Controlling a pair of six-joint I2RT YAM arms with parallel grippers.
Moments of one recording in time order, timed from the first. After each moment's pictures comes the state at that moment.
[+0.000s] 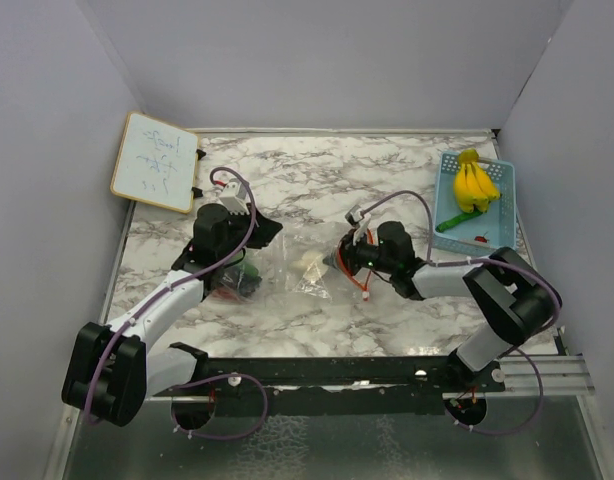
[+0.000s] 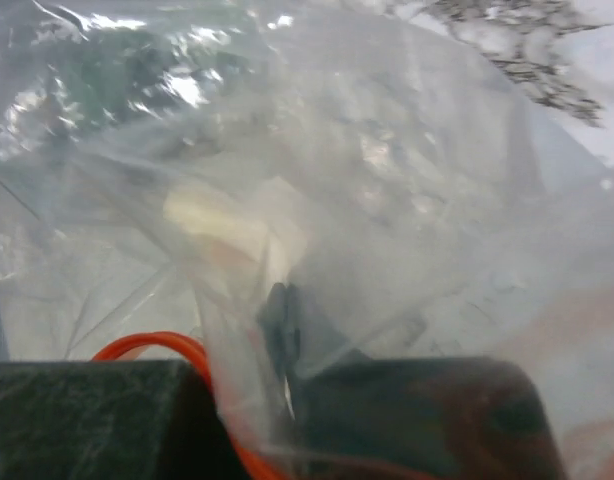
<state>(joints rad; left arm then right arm) -0.36 1.15 0.58 0.27 0.32 -0.53 0.65 1.64 0.55 0.74 -0.45 0.23</state>
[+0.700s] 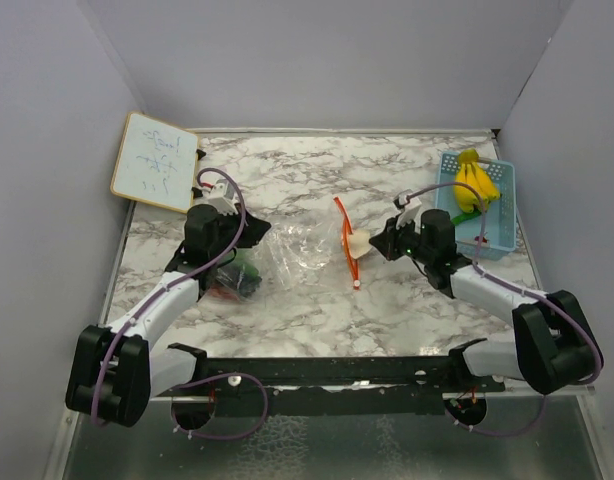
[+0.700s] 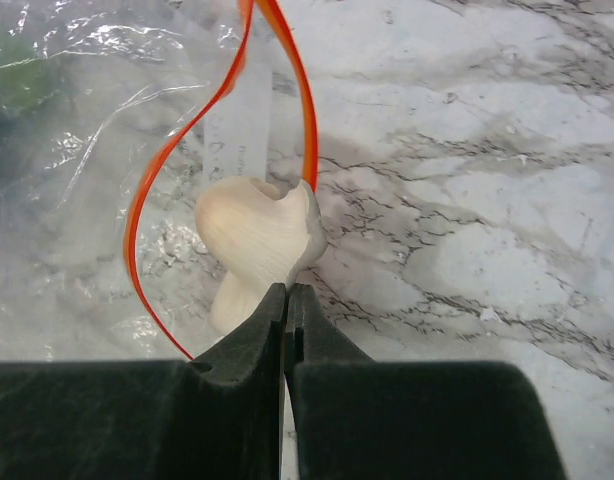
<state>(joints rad) -0.27 1.14 0.56 0.27 0.34 -0.53 0.37 1.31 0.51 0.39 -0.36 0.12</state>
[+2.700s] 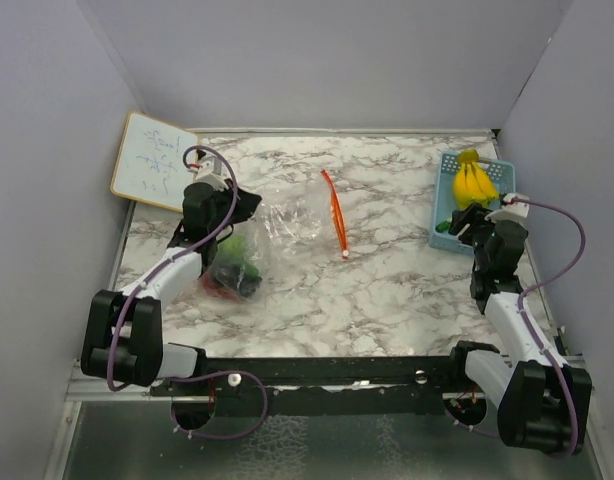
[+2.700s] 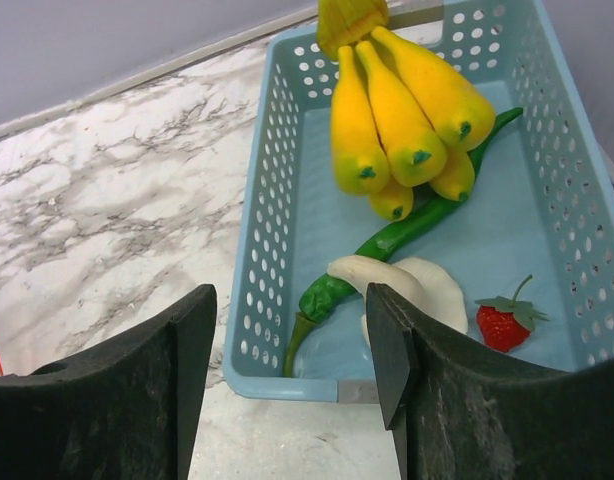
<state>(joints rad) -0.21 1.30 0.65 0.36 0.25 -0.63 -0.15 0.96 0.41 0.38 0.02 0.25</state>
